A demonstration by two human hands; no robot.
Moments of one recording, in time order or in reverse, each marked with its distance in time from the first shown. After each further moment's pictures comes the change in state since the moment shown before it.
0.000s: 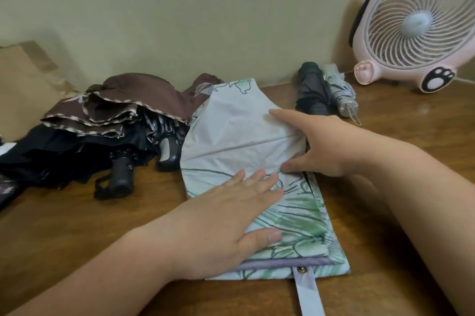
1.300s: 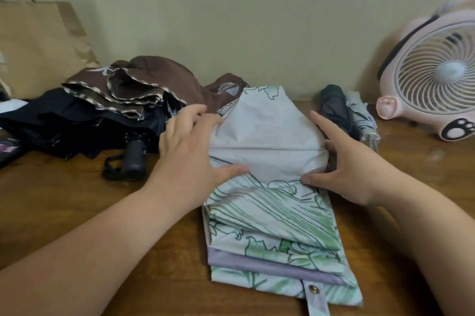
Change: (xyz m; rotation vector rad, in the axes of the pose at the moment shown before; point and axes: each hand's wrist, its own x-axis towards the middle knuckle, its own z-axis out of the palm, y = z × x) left_hand 0.002 -0.067 -0.002 -0.166 0.923 -0.477; right_hand 0.009 0.012 0.009 0.245 0.053 0.067
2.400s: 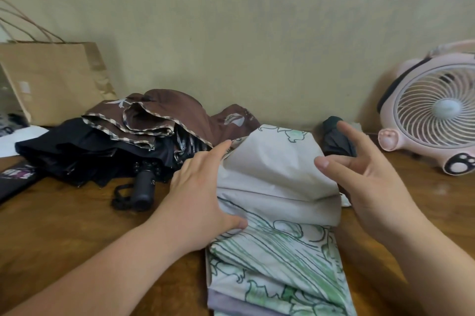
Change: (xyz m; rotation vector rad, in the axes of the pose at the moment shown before) left_hand -0.002 0.001 -0.007 -0.068 -0.167 -0.025; right_hand -0.008 -0.038 -0.001 0.897 0.333 -0.073
